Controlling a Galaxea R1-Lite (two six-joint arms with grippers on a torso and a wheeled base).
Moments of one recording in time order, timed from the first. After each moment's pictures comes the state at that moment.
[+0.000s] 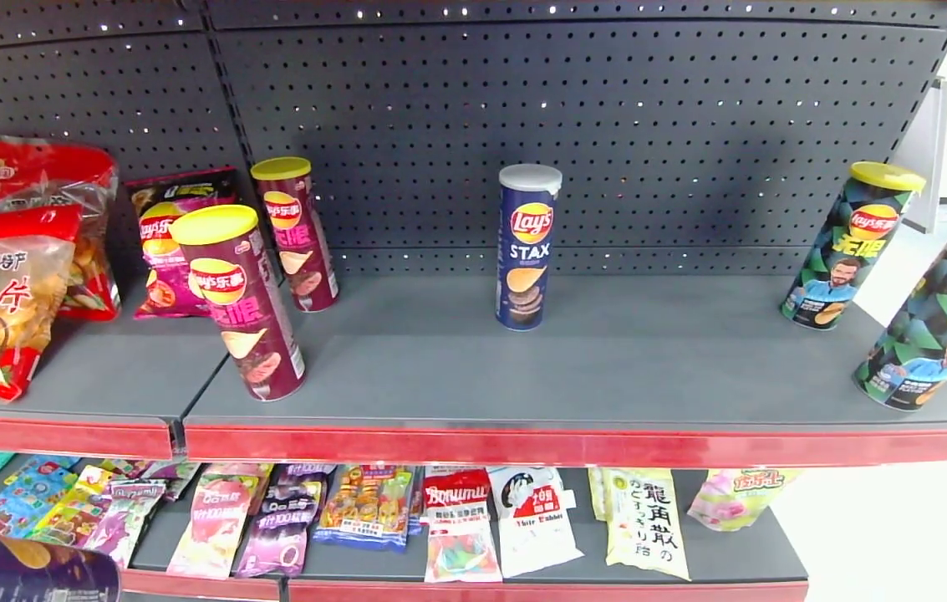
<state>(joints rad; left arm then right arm) 0.12 0.29 -0.32 0.01 -0.28 0.19 0.02 0.15 -0.22 -0.05 0.08 0.00</state>
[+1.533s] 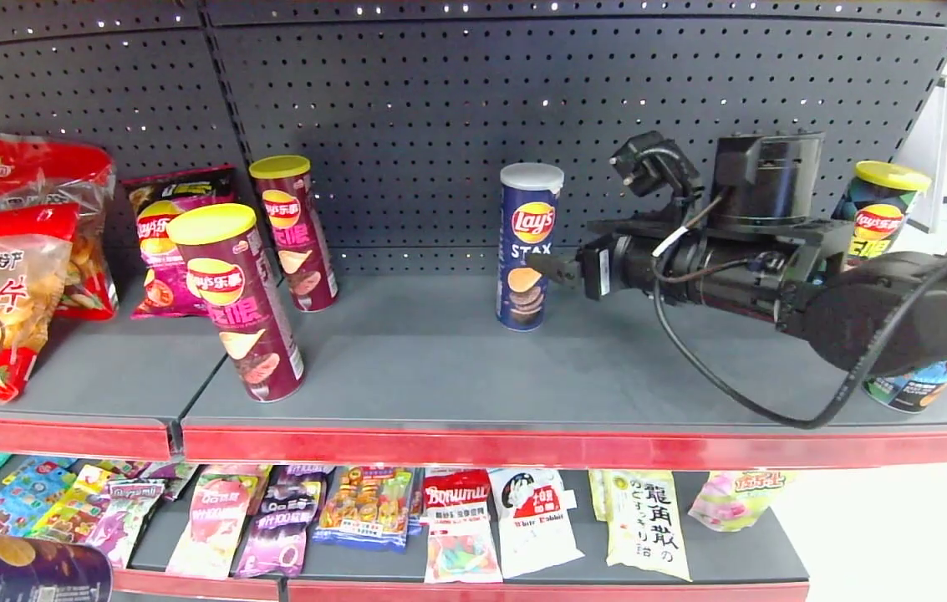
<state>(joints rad) 0.12 0.27 -0.34 0.01 -0.27 0.16 0.50 1.87 -1.23 -0.47 0.11 -0.13</state>
